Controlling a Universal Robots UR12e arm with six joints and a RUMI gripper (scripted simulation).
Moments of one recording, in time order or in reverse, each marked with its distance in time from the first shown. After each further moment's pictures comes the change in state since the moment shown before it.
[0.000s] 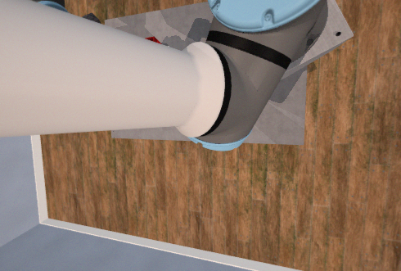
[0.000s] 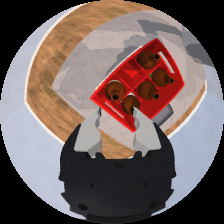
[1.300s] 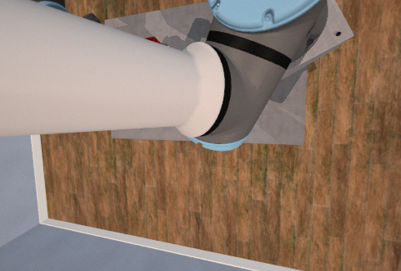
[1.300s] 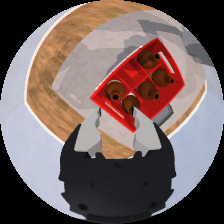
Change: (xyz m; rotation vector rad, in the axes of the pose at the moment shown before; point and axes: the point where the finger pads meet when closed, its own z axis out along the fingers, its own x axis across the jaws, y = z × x) arm 0.000 0.000 0.001 0.000 0.000 0.000
